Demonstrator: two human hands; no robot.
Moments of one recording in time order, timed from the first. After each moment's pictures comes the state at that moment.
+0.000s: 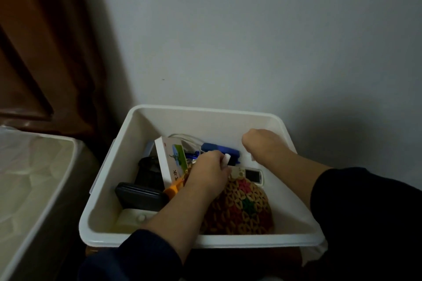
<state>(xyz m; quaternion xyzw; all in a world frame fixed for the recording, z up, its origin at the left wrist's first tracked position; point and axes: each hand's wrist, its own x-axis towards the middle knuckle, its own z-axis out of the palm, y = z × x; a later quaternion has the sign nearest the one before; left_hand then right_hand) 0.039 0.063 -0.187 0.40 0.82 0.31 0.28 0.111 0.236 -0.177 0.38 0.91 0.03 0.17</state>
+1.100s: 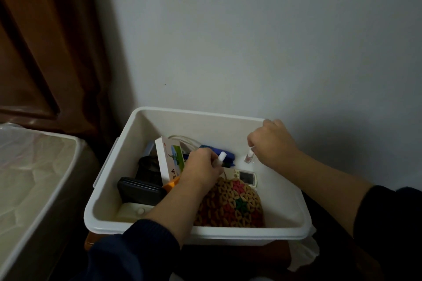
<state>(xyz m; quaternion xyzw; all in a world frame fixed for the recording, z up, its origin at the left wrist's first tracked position) 0.035 0.056 -0.177 0.38 0.82 0.34 0.26 0.155 0.223 -0.129 0.26 0.94 0.20 0.09</state>
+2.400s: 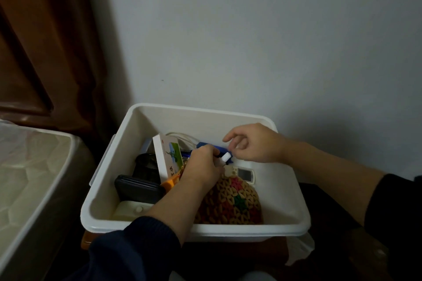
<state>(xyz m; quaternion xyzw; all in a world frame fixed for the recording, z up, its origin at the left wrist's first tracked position) 0.040 0.060 -0.177 0.39 0.82 0.33 0.26 0.150 0.217 -0.129 0.23 0.92 -0.30 0.01</state>
